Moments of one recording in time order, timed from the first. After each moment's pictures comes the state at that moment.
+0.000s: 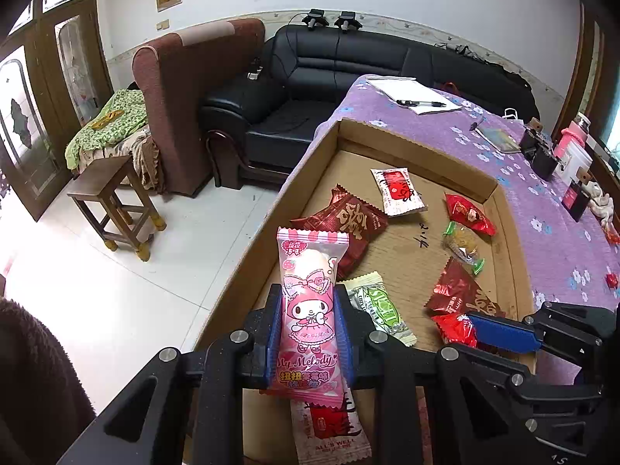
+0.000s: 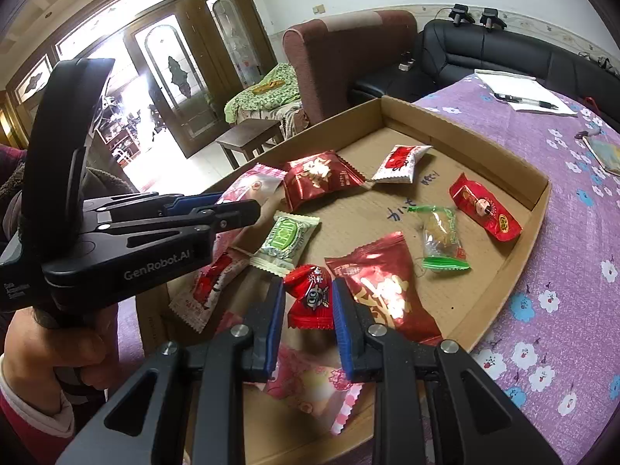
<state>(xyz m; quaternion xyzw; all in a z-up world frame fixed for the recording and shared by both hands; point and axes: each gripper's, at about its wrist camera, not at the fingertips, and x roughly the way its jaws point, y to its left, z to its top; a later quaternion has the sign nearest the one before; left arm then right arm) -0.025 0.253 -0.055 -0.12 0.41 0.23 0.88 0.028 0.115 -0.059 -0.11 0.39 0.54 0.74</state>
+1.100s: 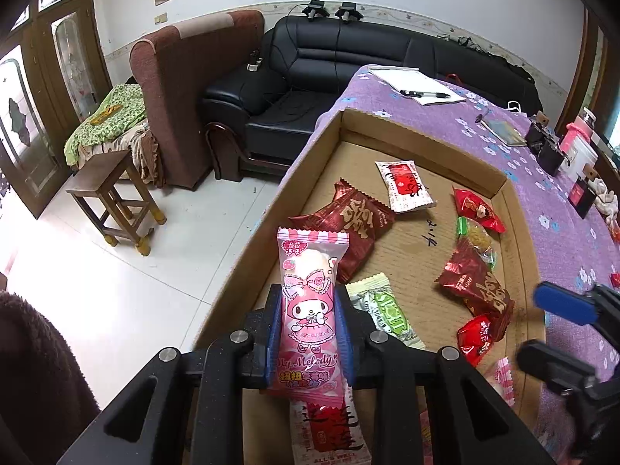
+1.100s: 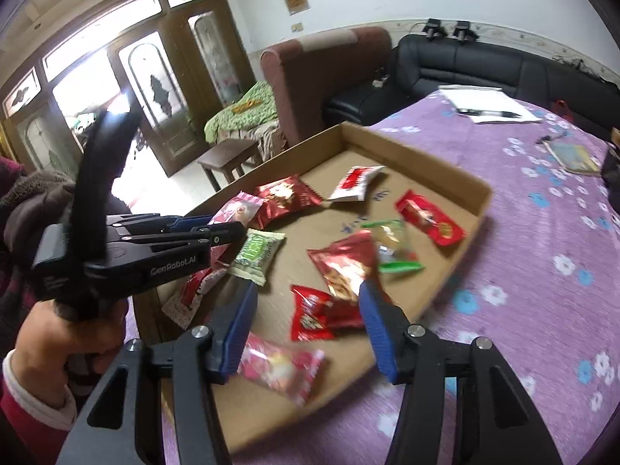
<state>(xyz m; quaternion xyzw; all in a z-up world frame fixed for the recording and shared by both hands) -0.017 0.262 -0.064 -0.12 0.43 0.22 0.87 0.038 0.074 -0.037 -0.09 0.37 0.51 0.77</state>
